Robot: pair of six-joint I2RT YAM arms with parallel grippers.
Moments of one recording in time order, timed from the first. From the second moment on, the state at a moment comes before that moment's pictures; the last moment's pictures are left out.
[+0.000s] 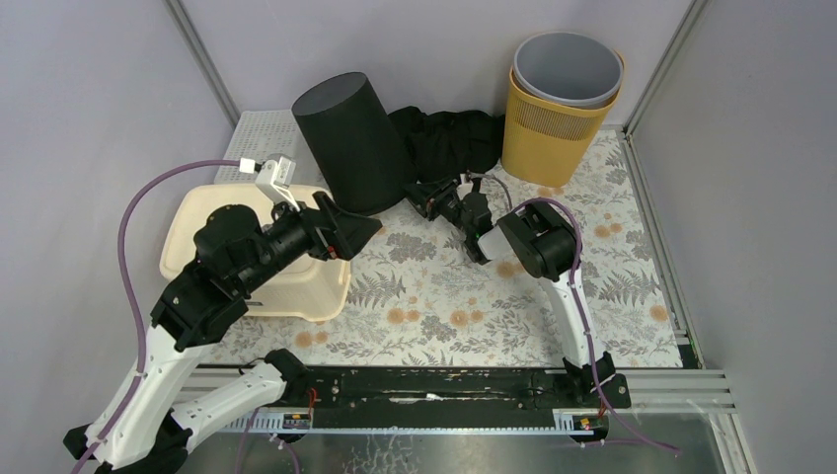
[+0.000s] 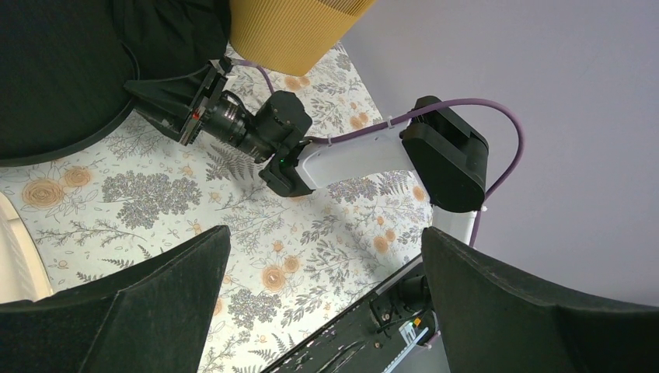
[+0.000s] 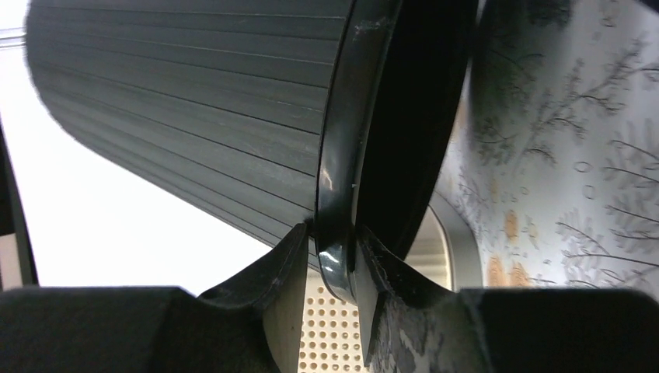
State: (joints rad) left arm -0.66 0.79 1.28 -0.66 0.05 -0.60; right arm 0.55 2.37 1.17 1.29 -0.25 1.69
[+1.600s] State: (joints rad) left arm -0.66 0.78 1.24 -0.64 0.07 -0.61; right arm 0.56 2.37 1.32 0.75 -0.53 1.49
